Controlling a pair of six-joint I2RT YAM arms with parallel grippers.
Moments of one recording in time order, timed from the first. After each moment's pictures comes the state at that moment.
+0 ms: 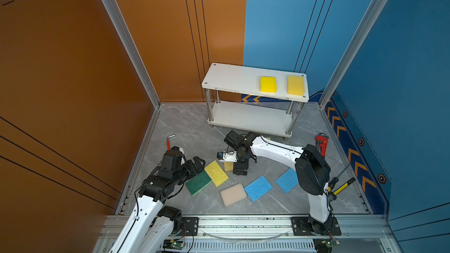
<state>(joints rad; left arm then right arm) -0.24 0.67 0.65 -0.80 0.18 -0.78 0.88 2.02 1.58 -0.95 -0.03 -0.61</state>
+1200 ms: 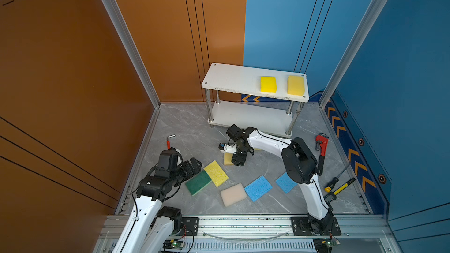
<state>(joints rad) -0.17 0.67 0.68 -0.89 0.20 -0.73 0.77 2.19 1.70 -0.89 -0.09 -0.54</state>
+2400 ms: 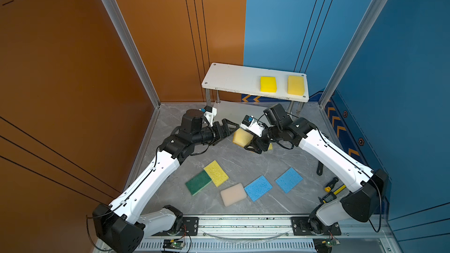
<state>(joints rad) -0.48 1.20 1.19 -0.42 0.50 -0.92 0.64 1.51 1.52 -0.91 -0.39 -0.37</state>
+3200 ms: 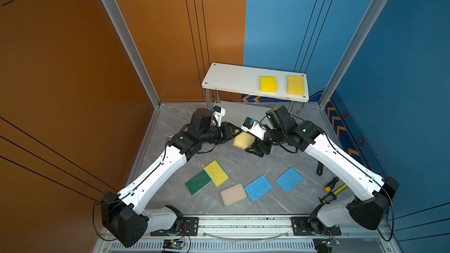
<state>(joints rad) -0.54 1.28 1.22 -0.40 0.51 -0.91 0.68 1.44 1.52 -0.93 -0.34 -0.37</state>
